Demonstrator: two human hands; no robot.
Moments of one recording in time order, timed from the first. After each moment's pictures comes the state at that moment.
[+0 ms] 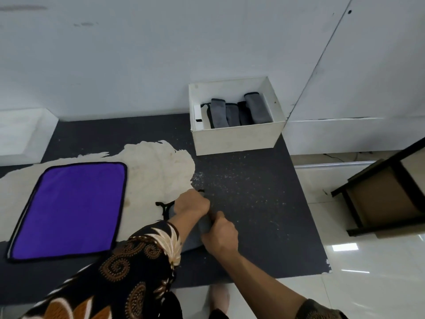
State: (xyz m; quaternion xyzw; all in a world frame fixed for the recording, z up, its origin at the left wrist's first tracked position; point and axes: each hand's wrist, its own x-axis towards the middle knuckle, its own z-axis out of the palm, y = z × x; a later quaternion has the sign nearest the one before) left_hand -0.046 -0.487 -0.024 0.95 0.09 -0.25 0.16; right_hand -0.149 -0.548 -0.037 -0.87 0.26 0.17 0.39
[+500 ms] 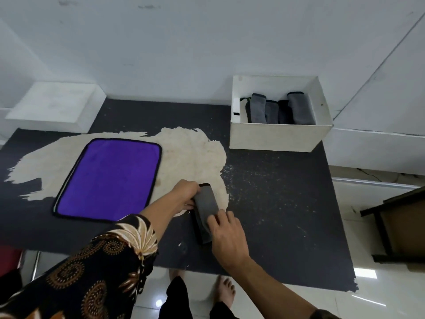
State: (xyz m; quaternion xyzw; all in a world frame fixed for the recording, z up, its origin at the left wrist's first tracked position) left_hand -0.036 -0.385 -0.021 0.76 0.28 -0.32 0.49; right_hand -0.170 -0.513 -0.053 -0.98 -0.11 -0.02 0.13
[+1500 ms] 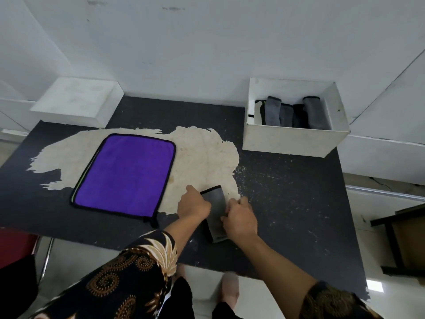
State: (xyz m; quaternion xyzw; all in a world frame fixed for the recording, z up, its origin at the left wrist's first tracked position) left_hand -0.080 -0.380 -0.034 0.92 0.22 -0.20 0.25; right_hand -0.123 -0.512 -0.040 -0.96 0.06 0.17 0.23
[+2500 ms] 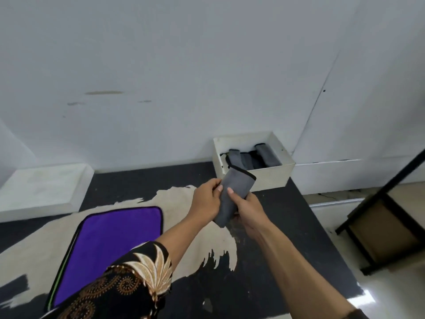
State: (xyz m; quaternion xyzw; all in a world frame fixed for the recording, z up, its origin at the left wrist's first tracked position) left_hand -0.012 -0.389 0.108 0.86 -0.18 -0.05 0.47; right_hand -0.072 -0.505 0.101 -0.58 0.25 -0.03 0.77
